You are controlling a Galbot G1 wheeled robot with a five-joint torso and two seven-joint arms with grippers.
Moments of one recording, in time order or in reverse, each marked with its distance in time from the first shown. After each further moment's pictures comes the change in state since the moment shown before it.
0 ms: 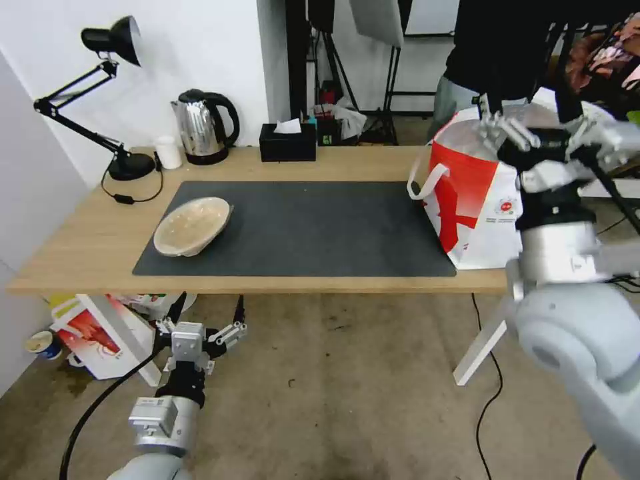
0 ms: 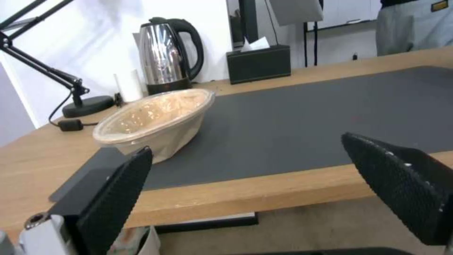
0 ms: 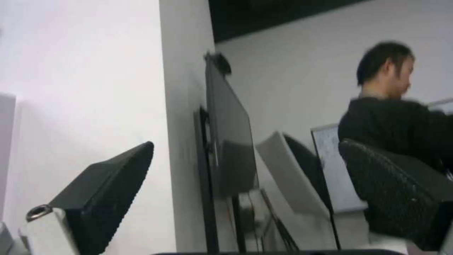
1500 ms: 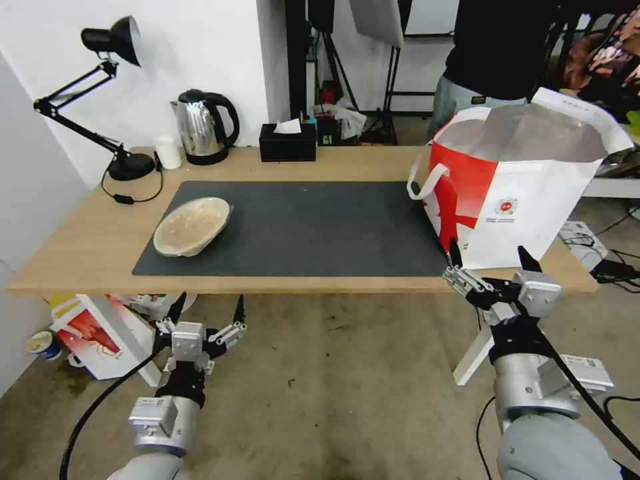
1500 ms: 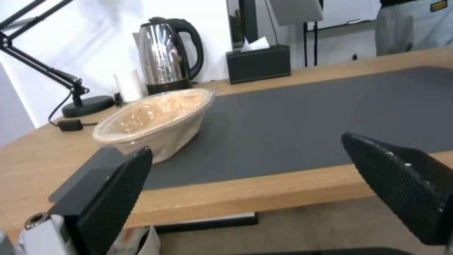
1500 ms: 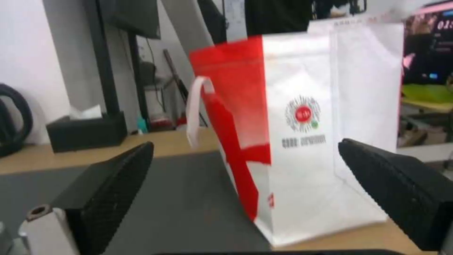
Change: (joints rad) left arm 0.000 0.000 0.000 0.000 0.000 0.000 0.000; right arm -0.421 -0.048 -0.134 0.068 -0.173 -0.194 0.429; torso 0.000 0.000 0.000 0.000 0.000
